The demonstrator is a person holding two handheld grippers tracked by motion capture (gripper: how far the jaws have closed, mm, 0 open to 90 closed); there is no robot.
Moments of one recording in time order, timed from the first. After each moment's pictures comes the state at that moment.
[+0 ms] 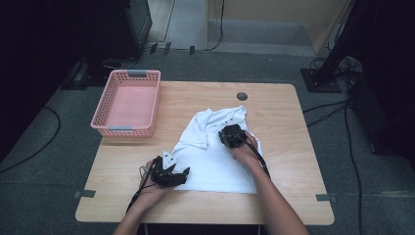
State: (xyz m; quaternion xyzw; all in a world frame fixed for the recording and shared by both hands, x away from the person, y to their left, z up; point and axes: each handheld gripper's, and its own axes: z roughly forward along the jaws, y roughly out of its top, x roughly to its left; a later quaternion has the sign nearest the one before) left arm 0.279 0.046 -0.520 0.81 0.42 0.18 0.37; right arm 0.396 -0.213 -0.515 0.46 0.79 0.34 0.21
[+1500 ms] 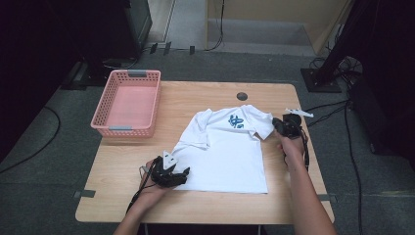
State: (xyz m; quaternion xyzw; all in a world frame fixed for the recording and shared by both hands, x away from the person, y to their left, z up) left arm 0.278 0.045 -0.520 0.81 0.42 0.19 0.37; right arm 0.403 -0.393 -0.494 0.64 0.63 0.38 0.24
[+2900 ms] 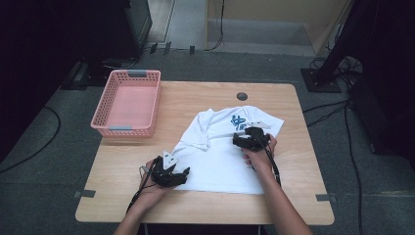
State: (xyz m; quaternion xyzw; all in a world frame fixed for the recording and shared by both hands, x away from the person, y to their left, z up) left arm 0.279 0.046 -0.520 0.81 0.42 0.19 0.37; right arm 0.379 -0.268 -0.524 0.62 0.67 0.32 0.25
